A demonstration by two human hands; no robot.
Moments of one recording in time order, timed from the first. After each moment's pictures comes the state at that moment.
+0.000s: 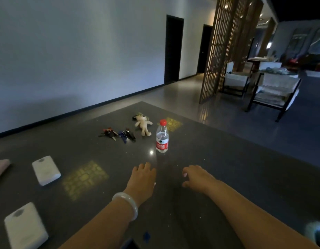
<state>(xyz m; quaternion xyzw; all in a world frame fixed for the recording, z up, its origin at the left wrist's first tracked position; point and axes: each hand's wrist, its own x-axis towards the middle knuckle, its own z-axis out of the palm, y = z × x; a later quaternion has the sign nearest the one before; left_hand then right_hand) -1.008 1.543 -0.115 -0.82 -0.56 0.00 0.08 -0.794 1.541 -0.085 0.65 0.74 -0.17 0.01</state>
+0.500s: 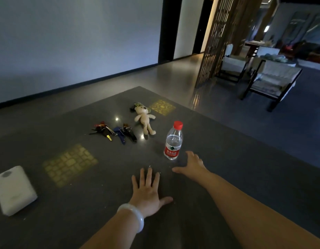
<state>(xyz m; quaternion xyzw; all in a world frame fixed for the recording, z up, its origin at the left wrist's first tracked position) -1.032 1.652 -0.193 -0.79 -0.59 0.08 -0.17 -0.849 1.698 -0.128 0.76 0.57 -0.27 -0.11</state>
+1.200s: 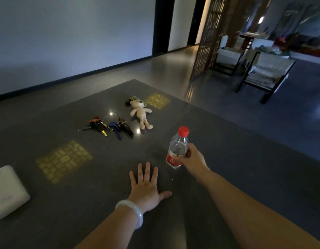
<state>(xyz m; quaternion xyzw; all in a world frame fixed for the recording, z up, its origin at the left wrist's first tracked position) -1.033 1.662 -0.208 -0.78 -0.60 0.07 -0.18 -0.847 1.694 -0.143 0.69 0.51 -0.37 -0.35</state>
